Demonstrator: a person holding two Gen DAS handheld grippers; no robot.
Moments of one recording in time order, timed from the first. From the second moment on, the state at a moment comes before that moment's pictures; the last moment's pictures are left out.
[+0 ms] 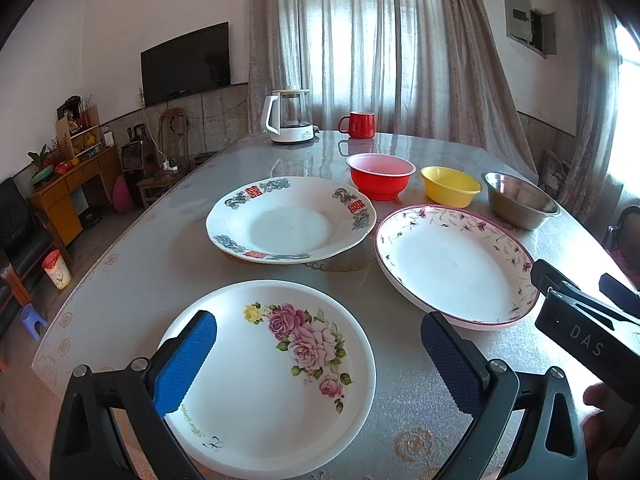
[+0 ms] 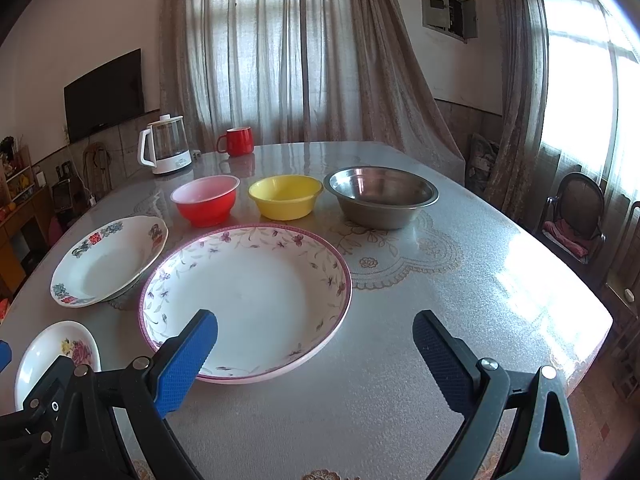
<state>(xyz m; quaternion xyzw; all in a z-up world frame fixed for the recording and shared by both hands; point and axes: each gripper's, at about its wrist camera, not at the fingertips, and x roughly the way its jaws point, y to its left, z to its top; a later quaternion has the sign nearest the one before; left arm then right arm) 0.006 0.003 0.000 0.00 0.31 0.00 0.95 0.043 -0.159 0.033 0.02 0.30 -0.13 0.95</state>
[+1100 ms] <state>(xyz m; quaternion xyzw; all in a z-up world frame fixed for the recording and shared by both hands) 0.006 -0.003 0.003 0.00 0.31 -0.01 0.95 0.046 -0.163 0.031 0.03 0.30 -0.12 0.94</state>
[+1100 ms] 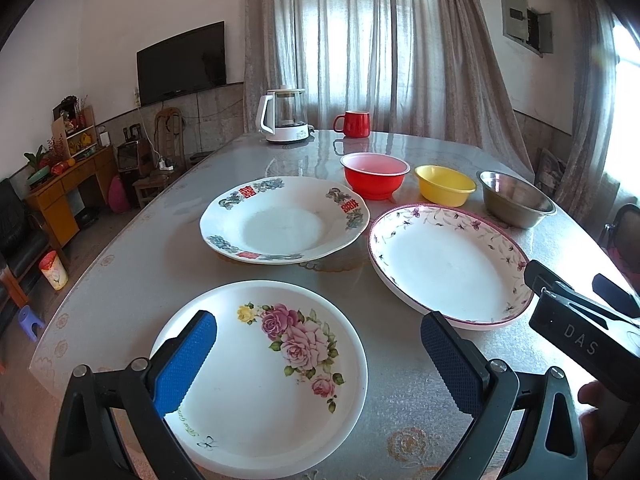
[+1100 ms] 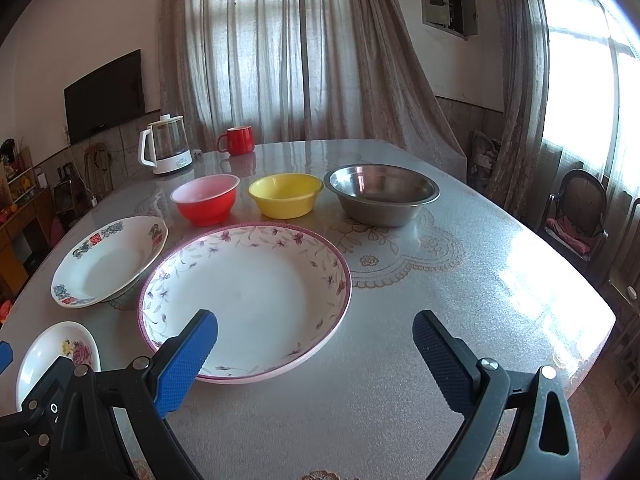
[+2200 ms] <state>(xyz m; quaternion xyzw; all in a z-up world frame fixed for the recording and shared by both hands) 0.103 -0.013 -0.008 -0.05 0.44 -0.17 0.88 0.111 -0.235 -0.009 0.10 0.40 -0.05 0.91</state>
